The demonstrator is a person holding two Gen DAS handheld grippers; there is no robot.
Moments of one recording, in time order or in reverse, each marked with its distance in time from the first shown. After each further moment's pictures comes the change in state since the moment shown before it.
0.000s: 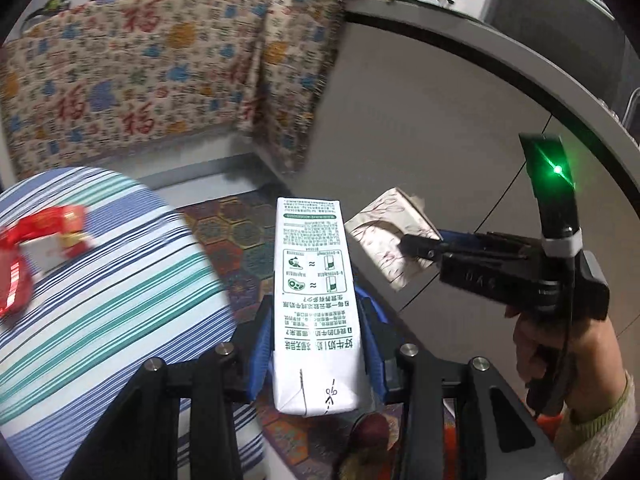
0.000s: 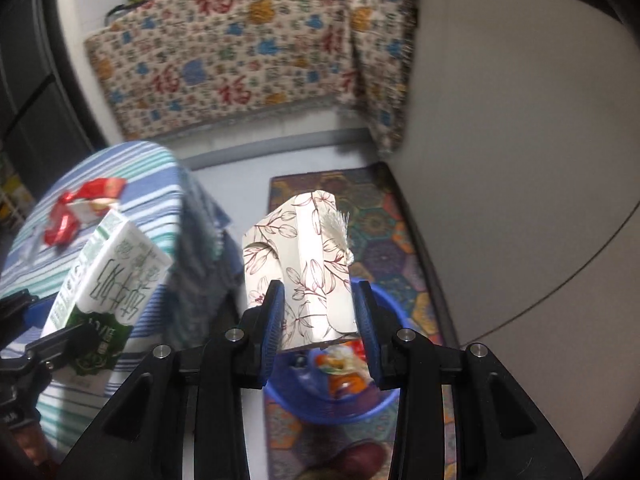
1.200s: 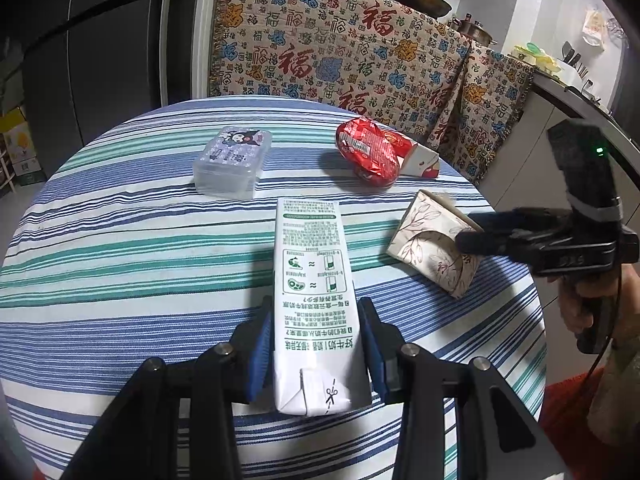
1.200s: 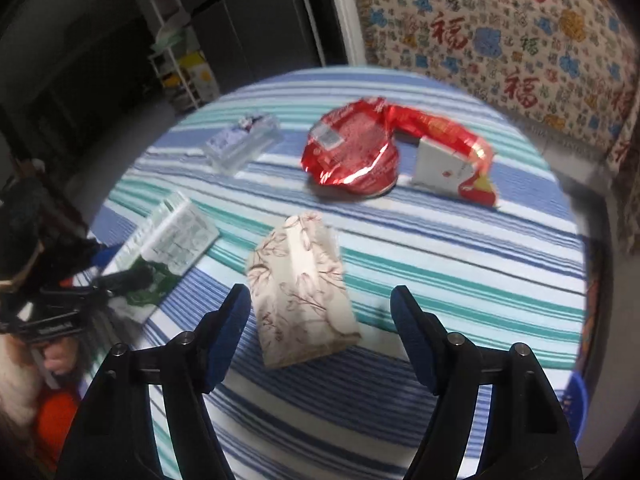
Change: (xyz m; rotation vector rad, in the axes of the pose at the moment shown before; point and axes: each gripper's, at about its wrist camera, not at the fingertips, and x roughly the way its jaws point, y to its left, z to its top) left arm -0.193 0.256 -0.175 -0.330 -0.083 0.378; right arm 0.056 0.316 -0.013 -0.526 0.155 0.590
